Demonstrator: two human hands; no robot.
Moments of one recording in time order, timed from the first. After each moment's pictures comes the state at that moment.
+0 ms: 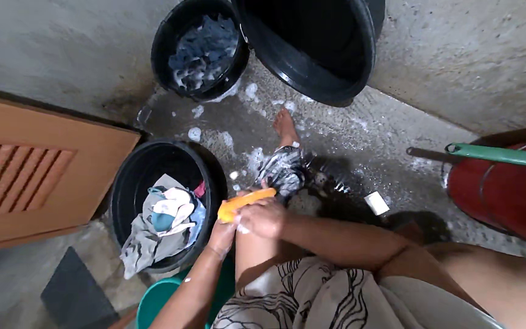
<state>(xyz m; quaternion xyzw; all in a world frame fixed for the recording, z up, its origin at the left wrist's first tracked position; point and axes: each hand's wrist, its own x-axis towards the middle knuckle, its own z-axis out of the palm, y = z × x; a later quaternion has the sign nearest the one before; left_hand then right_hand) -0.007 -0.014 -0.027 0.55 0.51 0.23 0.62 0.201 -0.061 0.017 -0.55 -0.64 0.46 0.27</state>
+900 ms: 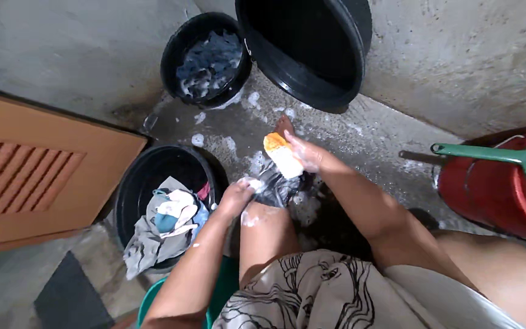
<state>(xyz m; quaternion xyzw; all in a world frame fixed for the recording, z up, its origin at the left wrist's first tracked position) 0.068 0.034 0.037 0.76 0.47 0.00 0.45 0.329 -0.018 -0.003 -0.48 -0.26 0.70 0.45</state>
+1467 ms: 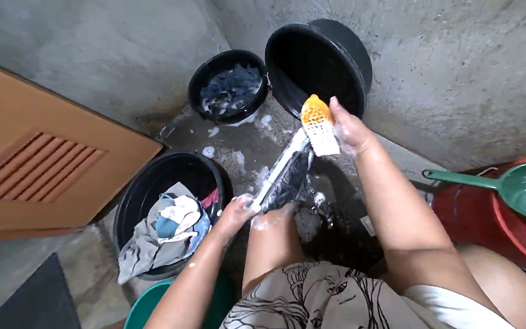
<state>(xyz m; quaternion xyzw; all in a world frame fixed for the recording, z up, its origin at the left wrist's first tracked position) 0.014 0.015 0.046 0.79 0.40 0.09 0.46 0.389 -0.040 0.130 -0.50 -0.39 0.53 0.56</state>
